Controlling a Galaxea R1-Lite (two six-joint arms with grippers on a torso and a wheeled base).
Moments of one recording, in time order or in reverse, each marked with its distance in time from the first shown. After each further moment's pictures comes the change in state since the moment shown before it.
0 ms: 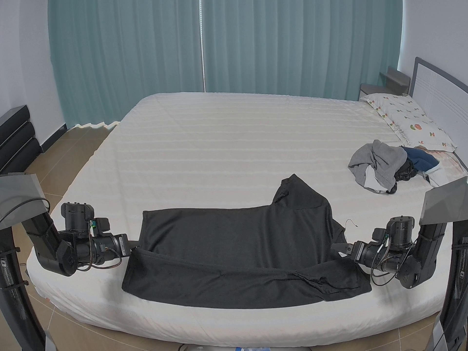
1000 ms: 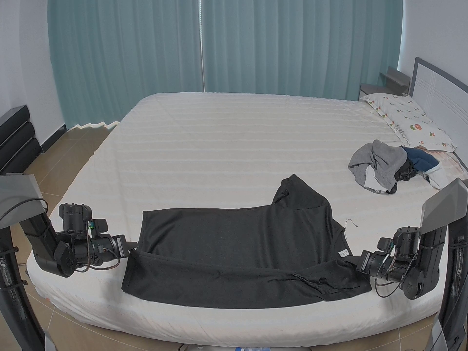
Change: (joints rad) left arm 0.011 -0.009 0.019 -0.004 -0.001 0.000; right arm -0.044 0.066 0.136 -0.211 0.068 0.008
